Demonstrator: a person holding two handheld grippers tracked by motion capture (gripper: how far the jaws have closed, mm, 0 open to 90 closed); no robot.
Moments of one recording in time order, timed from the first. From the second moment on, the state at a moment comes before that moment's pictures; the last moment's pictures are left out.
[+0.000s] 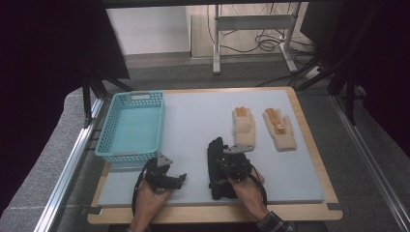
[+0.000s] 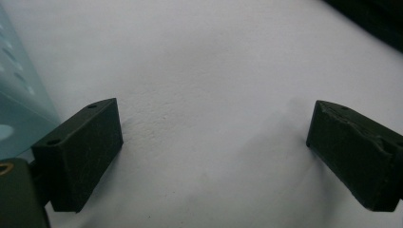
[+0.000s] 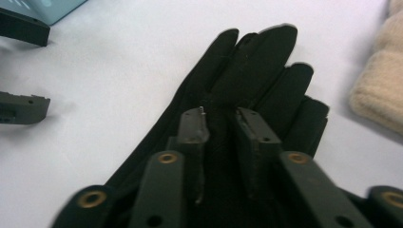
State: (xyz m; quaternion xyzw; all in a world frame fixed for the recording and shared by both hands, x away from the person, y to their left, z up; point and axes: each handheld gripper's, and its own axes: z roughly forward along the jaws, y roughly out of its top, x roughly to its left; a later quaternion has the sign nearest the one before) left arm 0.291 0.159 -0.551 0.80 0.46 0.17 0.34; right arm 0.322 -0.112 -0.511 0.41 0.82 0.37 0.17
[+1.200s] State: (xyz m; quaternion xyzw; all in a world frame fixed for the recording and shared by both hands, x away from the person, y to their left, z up) left arm 0.290 0.160 -0.551 0.80 0.47 0.16 0.35; right arm 0.298 -0.179 -0.532 0.32 0.86 0.39 0.07
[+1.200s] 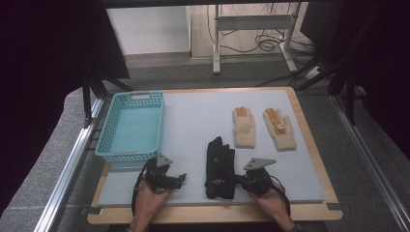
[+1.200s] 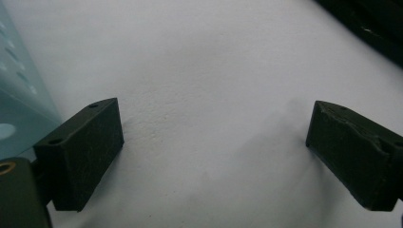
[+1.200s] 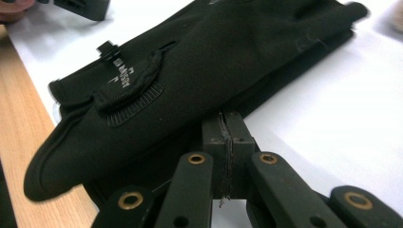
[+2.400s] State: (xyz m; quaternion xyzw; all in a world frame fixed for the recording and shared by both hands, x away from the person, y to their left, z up) left arm 0.288 0.176 -0.552 0.80 0.47 0.17 0.34; right arm 0.318 -0.178 -0.515 0.32 0.85 0.40 0.13
